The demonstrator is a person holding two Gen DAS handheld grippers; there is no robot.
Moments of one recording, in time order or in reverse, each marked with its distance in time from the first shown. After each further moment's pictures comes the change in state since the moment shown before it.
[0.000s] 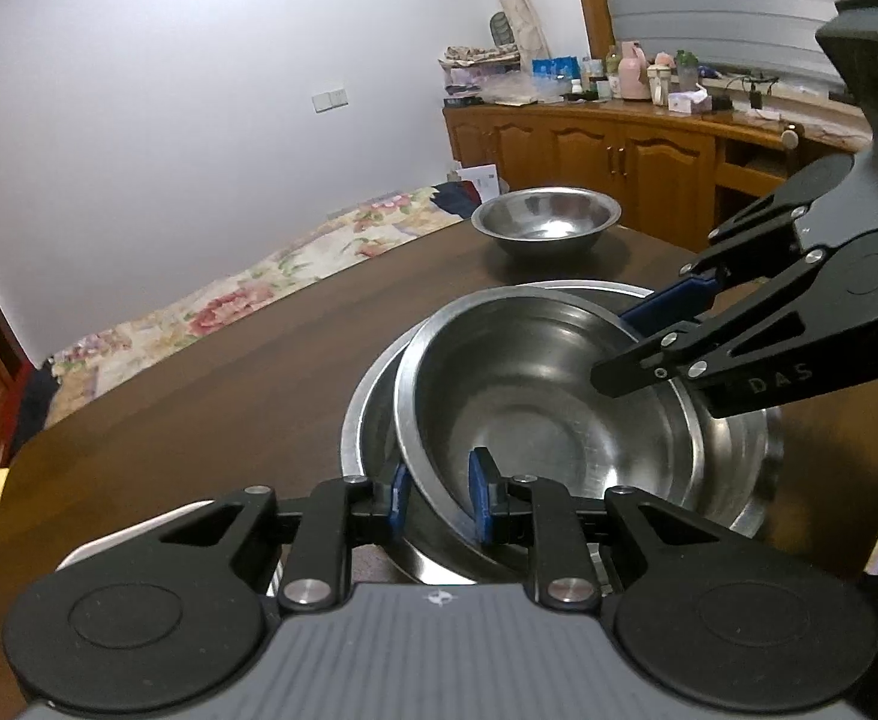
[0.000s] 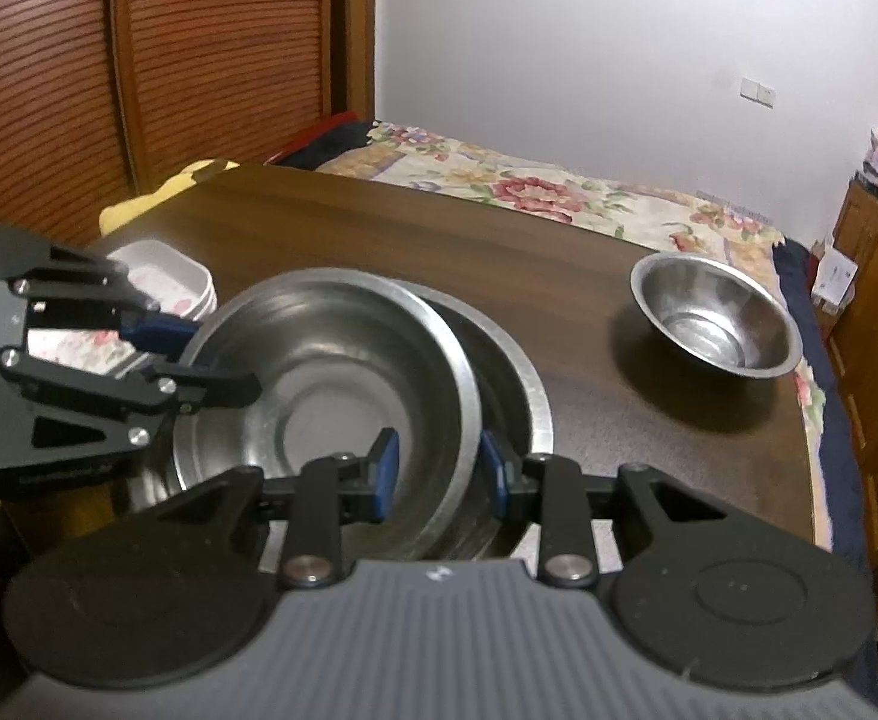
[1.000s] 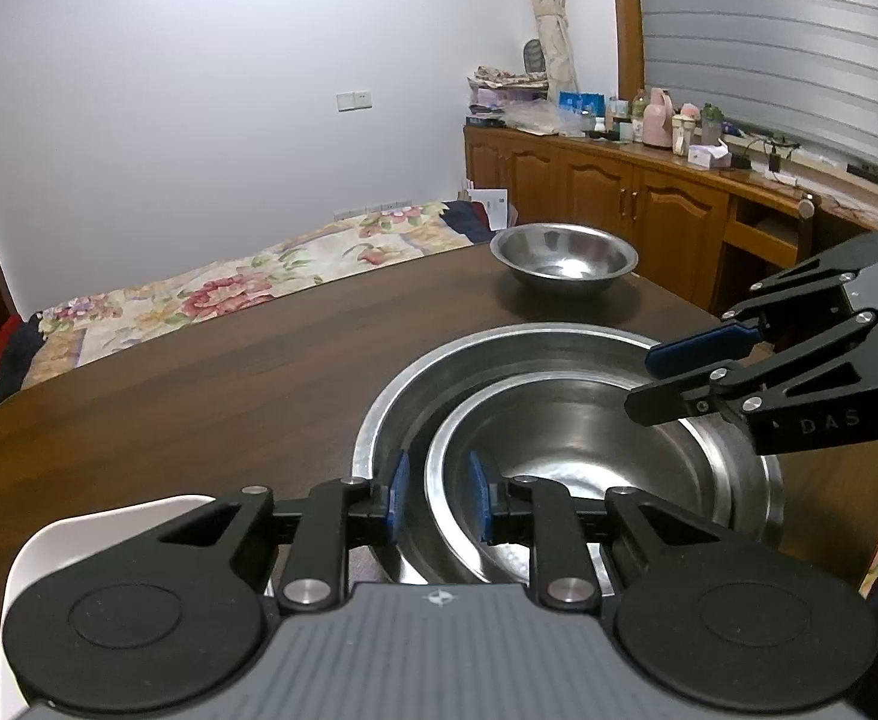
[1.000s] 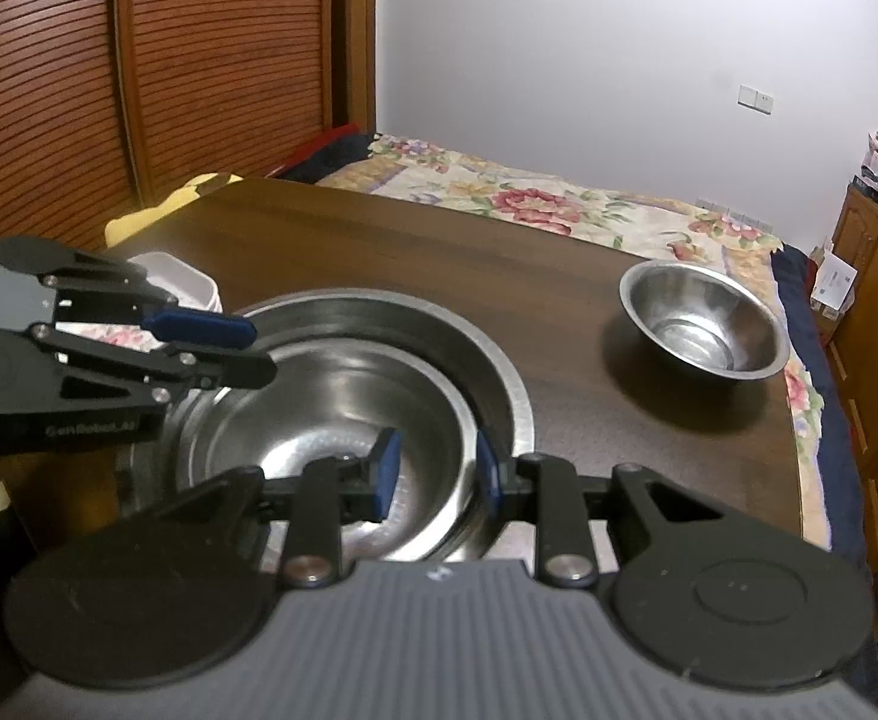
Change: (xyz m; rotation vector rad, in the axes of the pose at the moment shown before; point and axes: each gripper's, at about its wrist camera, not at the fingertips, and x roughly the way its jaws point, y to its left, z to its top) left arm 0.002 0.017 0.005 -0.153 -0.033 -0.050; right arm -0.016 -0.006 -0.001 0.021 -0.033 0.011
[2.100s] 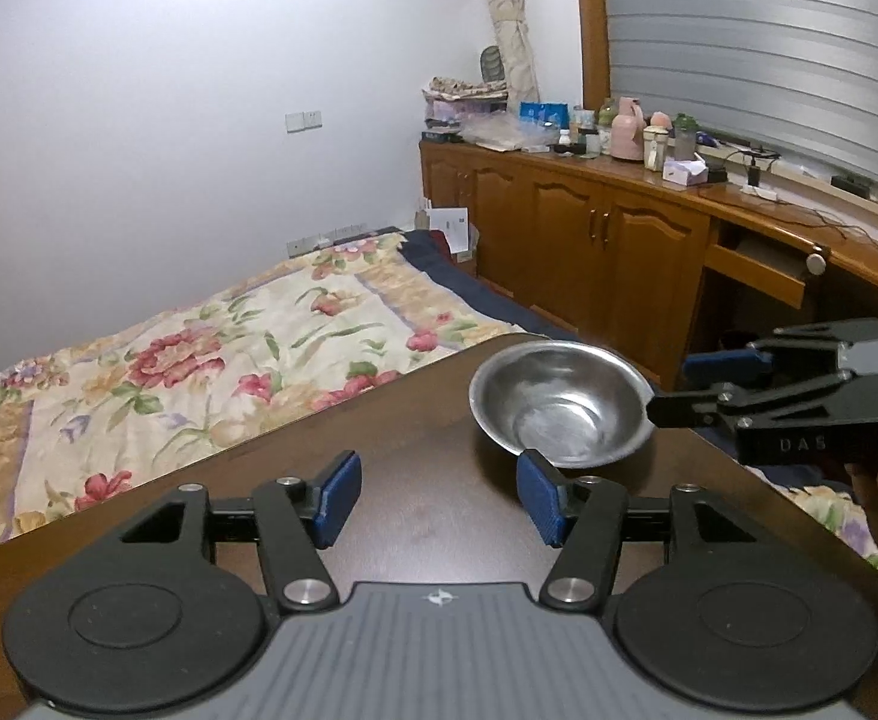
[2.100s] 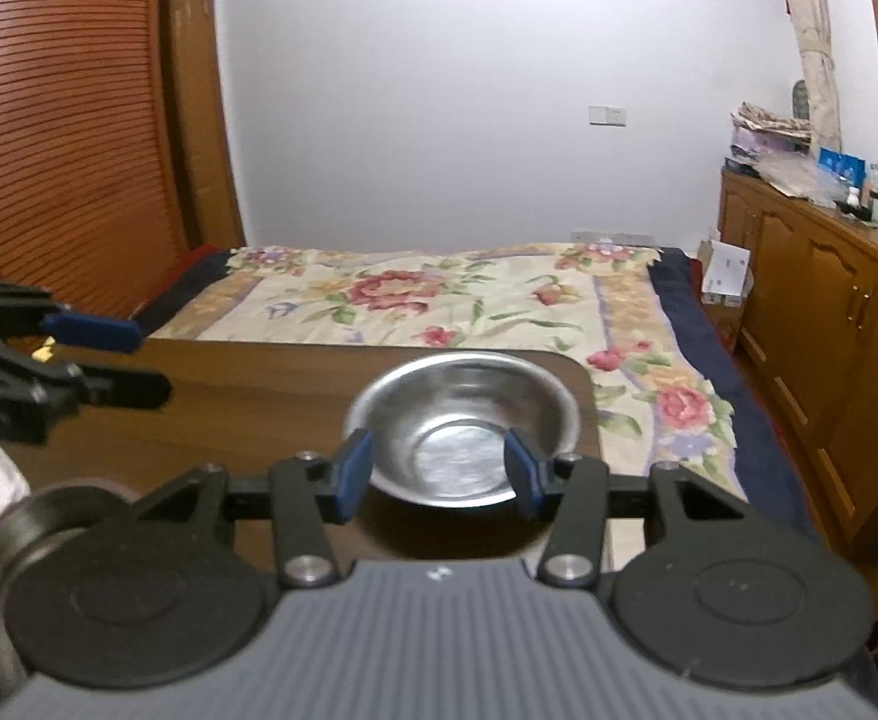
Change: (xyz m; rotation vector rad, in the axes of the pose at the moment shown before) left arm 0.085 0.002 0.117 0.058 0.002 -0.080; right arm 0.026 -0.119 0.014 0.235 -0.173 -0.174
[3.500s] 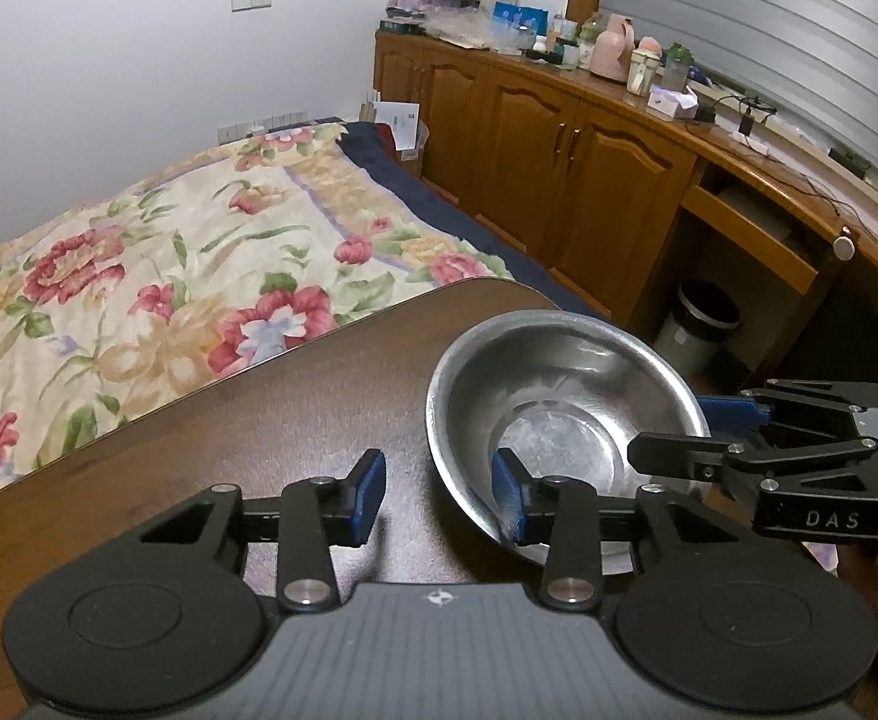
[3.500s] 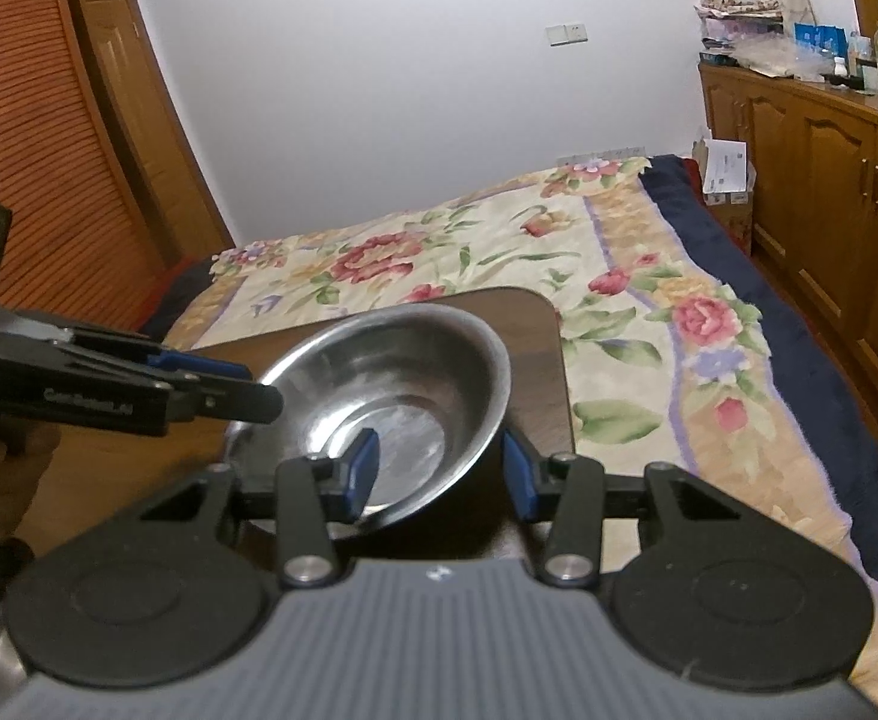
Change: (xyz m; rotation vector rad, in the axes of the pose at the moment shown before) left arm 0.128 0.009 0.030 -0.074 0.224 -0.167; right arm 0.055 -0.054 -0.008 0.211 0.095 0.072
